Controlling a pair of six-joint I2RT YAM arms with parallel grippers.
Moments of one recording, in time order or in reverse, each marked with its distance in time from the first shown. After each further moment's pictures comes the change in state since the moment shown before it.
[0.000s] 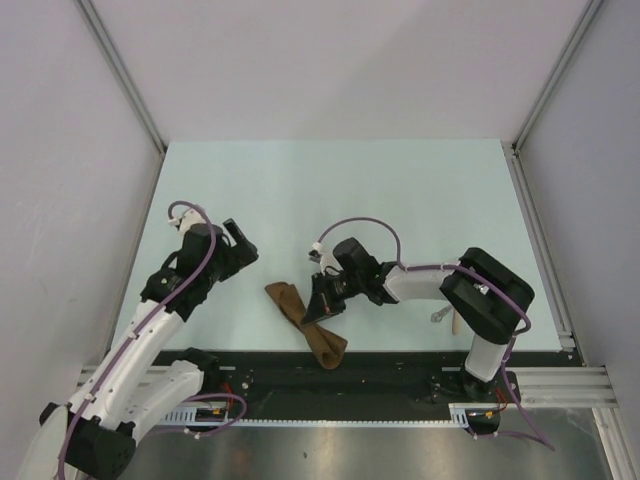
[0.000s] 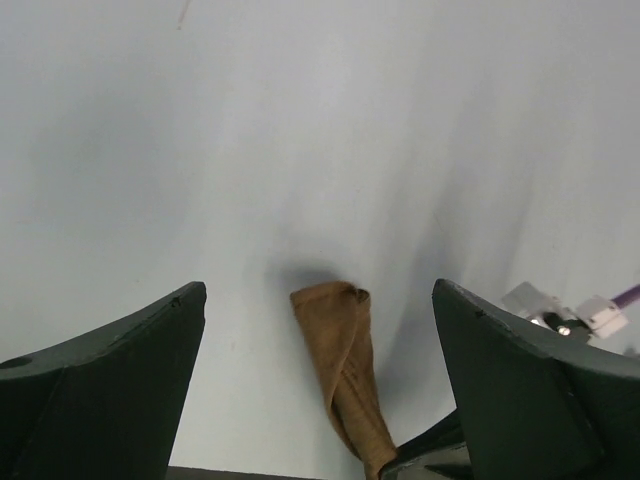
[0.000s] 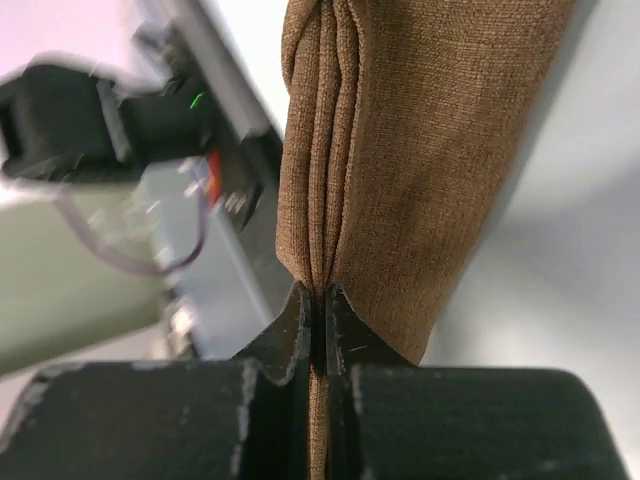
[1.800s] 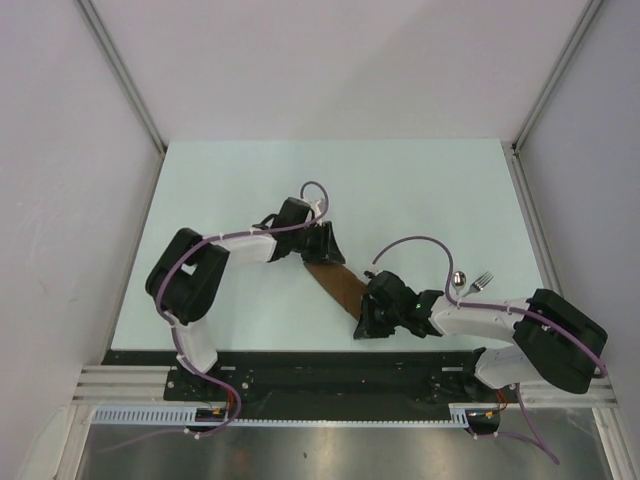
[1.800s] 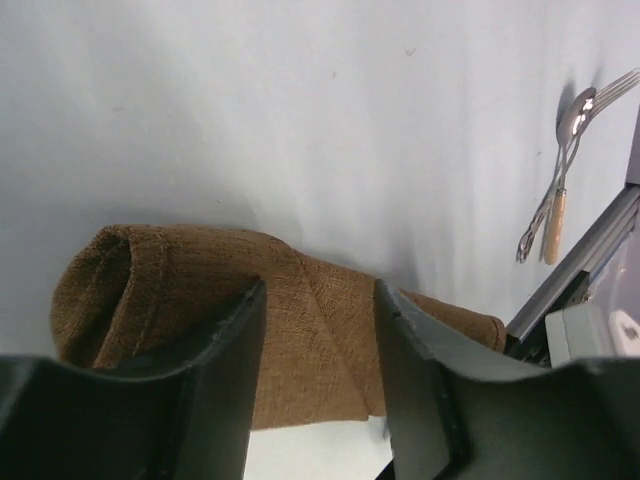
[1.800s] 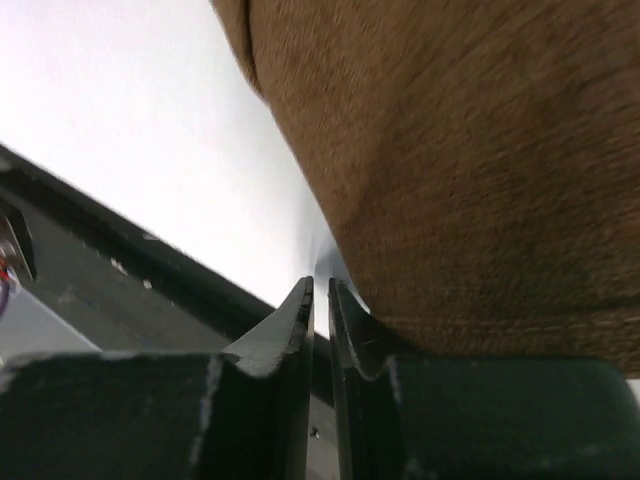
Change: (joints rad) left arm -0.179 1.023 0.221 0.679 0.759 0.188; right arm 0.050 -0.425 -0.398 -0.255 0.515 0.124
